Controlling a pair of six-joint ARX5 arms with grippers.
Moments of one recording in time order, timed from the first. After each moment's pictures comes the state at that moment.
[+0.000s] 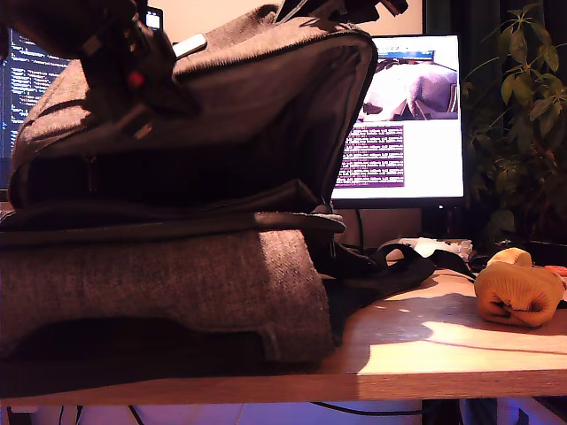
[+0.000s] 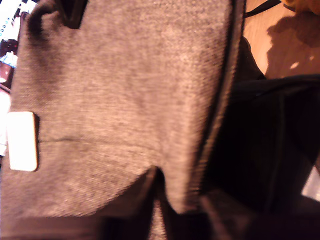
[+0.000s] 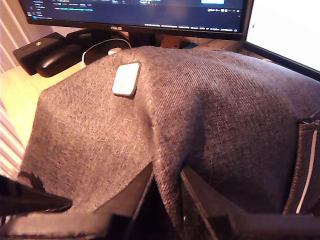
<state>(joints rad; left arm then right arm) -0.97 1.04 0.54 0.23 -0.53 0.77 0.60 1.39 1.25 -0.29 -0.30 -0.08</state>
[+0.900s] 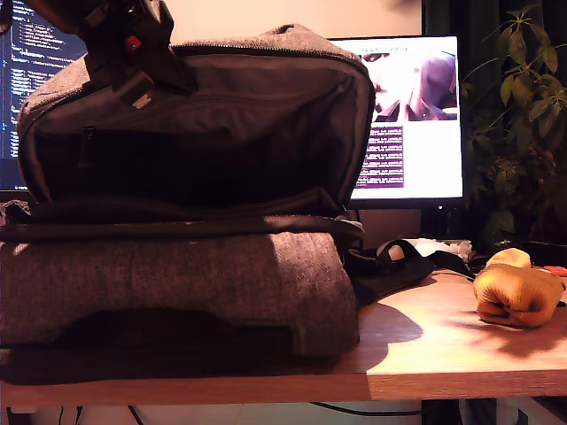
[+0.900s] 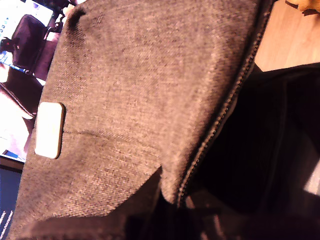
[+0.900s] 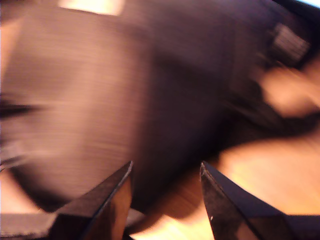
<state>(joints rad) -0.96 1.03 0.61 0.12 -0.53 0.77 0.47 1.20 1.31 -0.82 -0.13 -0.03</state>
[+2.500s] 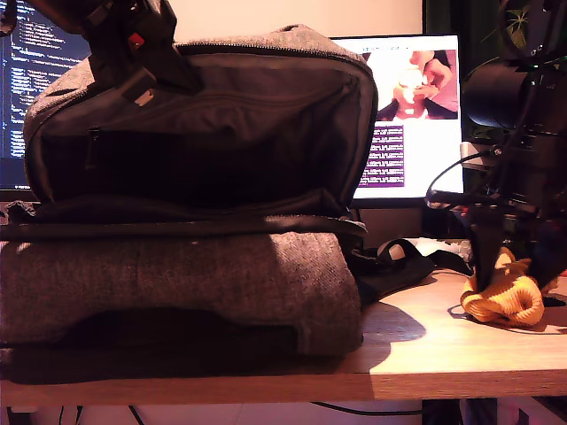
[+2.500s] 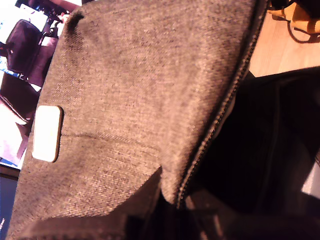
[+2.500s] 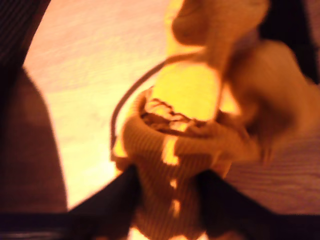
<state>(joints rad) -0.96 1.03 0.61 0.12 -0.49 0.77 0.22 1.67 1.03 -0.58 -0.07 0.34</state>
